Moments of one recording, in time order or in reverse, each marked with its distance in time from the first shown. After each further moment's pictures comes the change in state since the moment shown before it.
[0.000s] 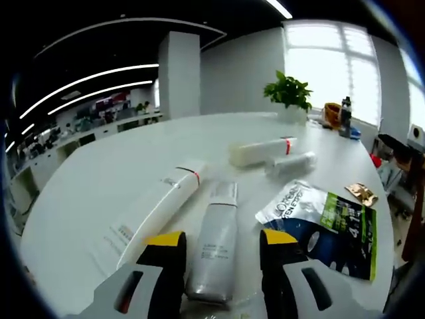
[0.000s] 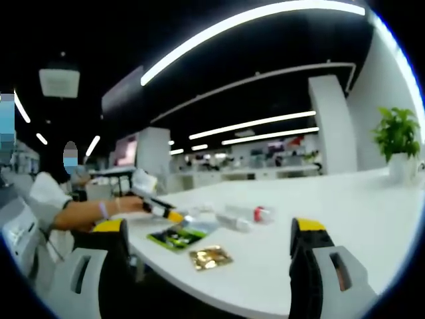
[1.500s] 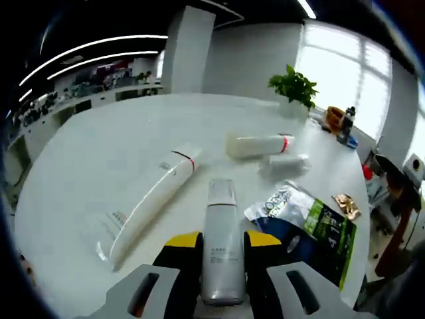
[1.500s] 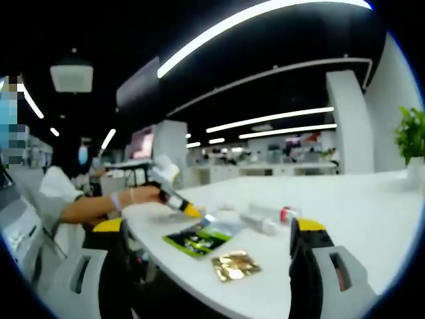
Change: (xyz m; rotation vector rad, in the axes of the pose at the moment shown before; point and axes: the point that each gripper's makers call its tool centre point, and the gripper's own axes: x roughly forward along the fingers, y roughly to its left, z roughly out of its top) left arm -0.010 -0.010 -0.007 -0.080 0.193 -0.011; right arm 0.031 0.038 -0.005 -0.019 0.041 0.116
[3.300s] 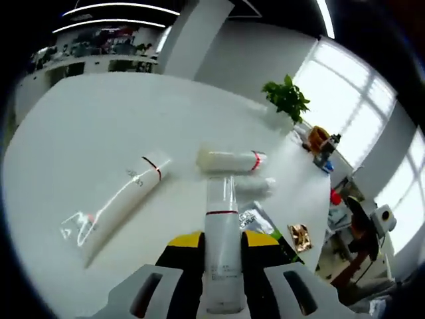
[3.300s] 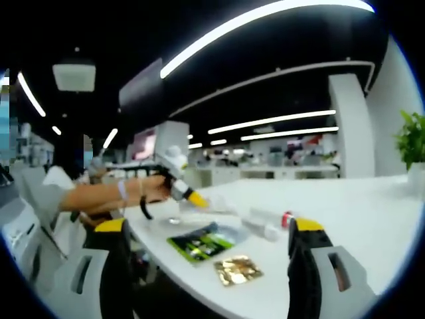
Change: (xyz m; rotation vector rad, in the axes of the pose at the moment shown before) left arm -0.026 -0.044 0.034 -0.294 0.004 -0.262; right arm 0.002 0.008 0.012 -0.013 -0.011 0.020
